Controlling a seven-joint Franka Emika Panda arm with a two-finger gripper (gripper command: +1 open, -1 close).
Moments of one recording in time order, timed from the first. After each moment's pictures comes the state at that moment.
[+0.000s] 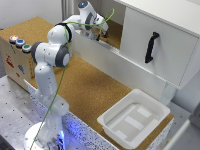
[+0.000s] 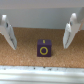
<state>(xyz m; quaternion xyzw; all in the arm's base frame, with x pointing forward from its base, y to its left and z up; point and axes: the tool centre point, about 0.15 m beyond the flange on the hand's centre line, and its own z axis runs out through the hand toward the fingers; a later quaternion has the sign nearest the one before) 0.590 0.172 0.516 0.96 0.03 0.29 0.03</state>
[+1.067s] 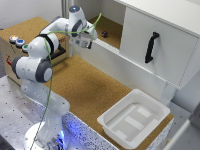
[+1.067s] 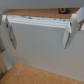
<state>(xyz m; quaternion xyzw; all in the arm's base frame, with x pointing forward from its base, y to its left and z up) 0.407 0.129 0.480 0.95 0.24 0.20 -0.09</state>
